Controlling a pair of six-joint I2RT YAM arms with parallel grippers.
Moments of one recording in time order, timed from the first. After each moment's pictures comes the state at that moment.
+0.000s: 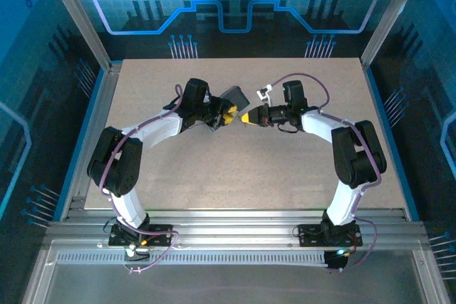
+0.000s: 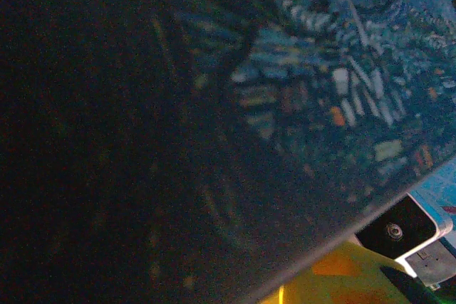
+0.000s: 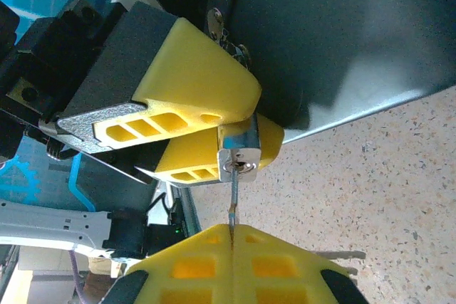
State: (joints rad) left arm -0.41 1.76 1.18 -0.08 0.53 -1.53; right arm 0.28 1.81 1.10 0.02 -1.10 0.51
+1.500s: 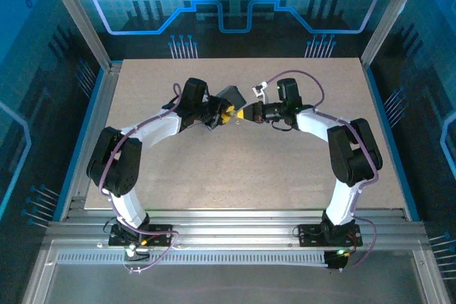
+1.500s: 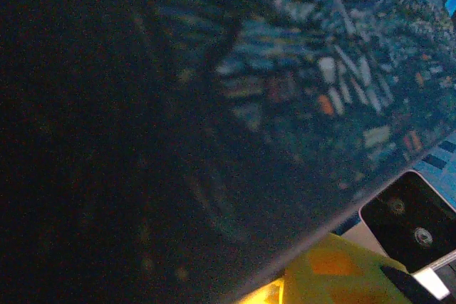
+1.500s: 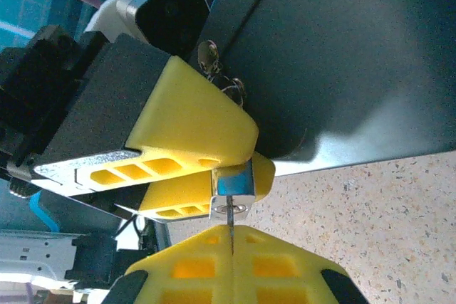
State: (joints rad) left arm -0.40 1.76 1.18 -0.10 0.49 -1.50; right arm 0.33 1.84 1.14 0.08 -0.97 0.51
